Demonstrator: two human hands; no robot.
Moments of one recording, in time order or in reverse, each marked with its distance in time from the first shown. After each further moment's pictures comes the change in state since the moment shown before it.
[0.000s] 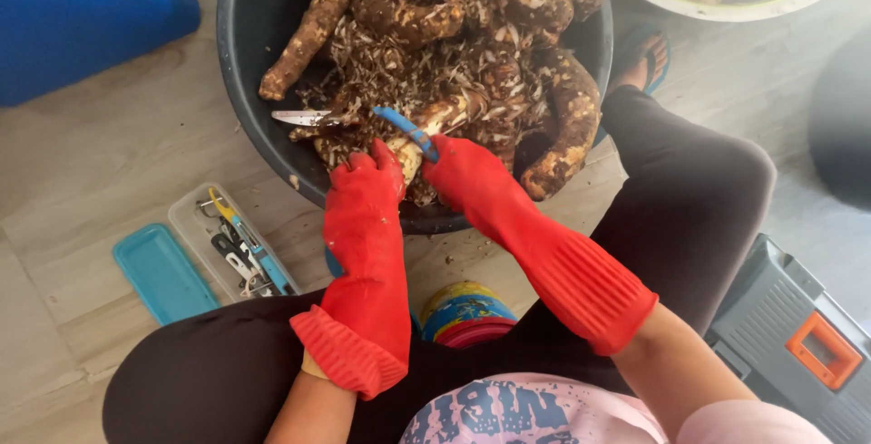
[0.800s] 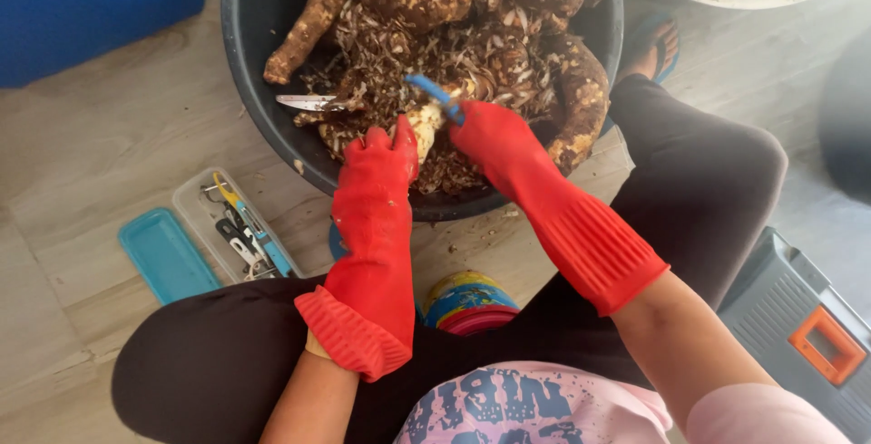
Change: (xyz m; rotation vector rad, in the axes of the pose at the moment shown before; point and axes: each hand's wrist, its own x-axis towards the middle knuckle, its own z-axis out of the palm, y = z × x) left_hand 0.028 0.012 -0.042 -0.209 -0.160 -0.426; right_hand 0.039 0.033 0.000 -0.111 0.100 -0.034
